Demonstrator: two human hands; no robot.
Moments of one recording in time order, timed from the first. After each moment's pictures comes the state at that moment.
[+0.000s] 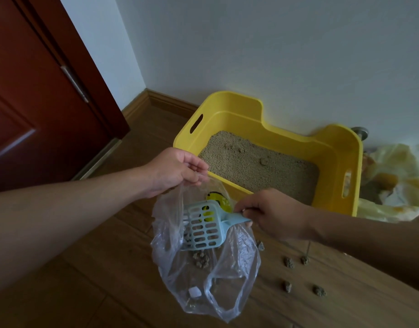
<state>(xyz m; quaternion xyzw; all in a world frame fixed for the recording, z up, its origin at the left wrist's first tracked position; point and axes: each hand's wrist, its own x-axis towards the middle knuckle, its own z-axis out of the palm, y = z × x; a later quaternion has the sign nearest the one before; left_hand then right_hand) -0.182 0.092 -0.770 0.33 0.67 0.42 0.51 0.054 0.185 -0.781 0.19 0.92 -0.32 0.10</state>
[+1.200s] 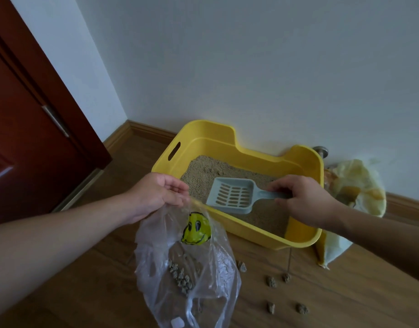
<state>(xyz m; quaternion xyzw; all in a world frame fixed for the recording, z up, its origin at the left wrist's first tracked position) -0.170 0.102 -0.761 0.33 0.69 0.41 0.49 0.122 0.248 -0.742 0.42 0.86 -0.28 -0.04</state>
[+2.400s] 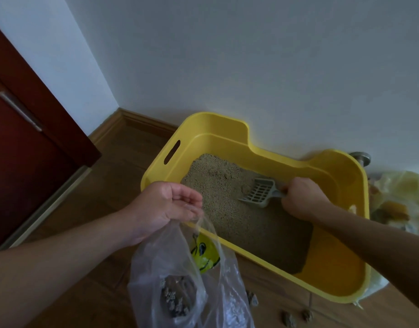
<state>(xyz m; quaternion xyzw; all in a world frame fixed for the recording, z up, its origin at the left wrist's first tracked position) -0.178 0.143 -0.785 0.29 0.66 0.44 0.55 0.055 0.348 -0.843 0.54 0.81 -0.20 0.12</state>
